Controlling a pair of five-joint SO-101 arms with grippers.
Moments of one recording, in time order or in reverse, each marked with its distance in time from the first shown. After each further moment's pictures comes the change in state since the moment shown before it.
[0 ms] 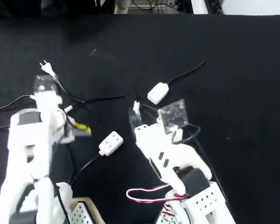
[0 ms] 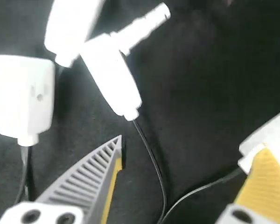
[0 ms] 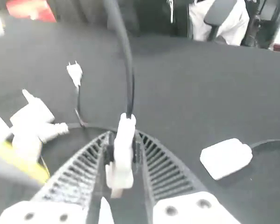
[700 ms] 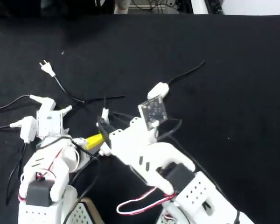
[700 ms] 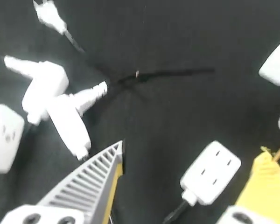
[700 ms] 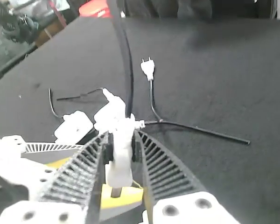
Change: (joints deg) left arm 13.0 -63.0 27.9 3.3 12.0; right arm -15.6 16.1 -5.3 -9.0 -12.0
